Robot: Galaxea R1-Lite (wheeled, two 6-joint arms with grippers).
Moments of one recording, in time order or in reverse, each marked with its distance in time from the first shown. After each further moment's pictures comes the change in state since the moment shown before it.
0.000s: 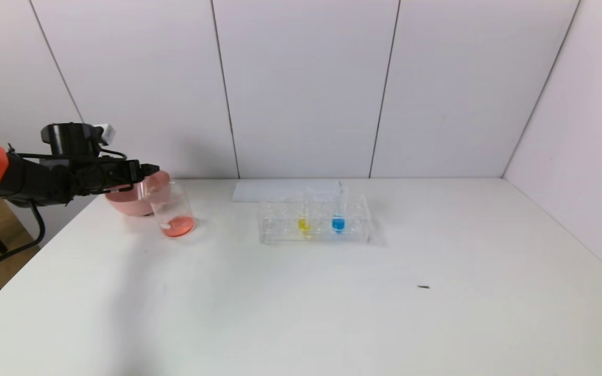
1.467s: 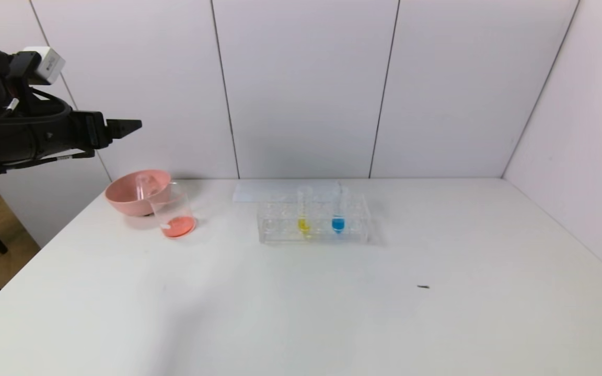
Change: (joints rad) left arm -0.098 -0.587 0.351 0.013 -0.016 0.093; right arm 0.000 0.000 0.000 0.000 0.000 0.000
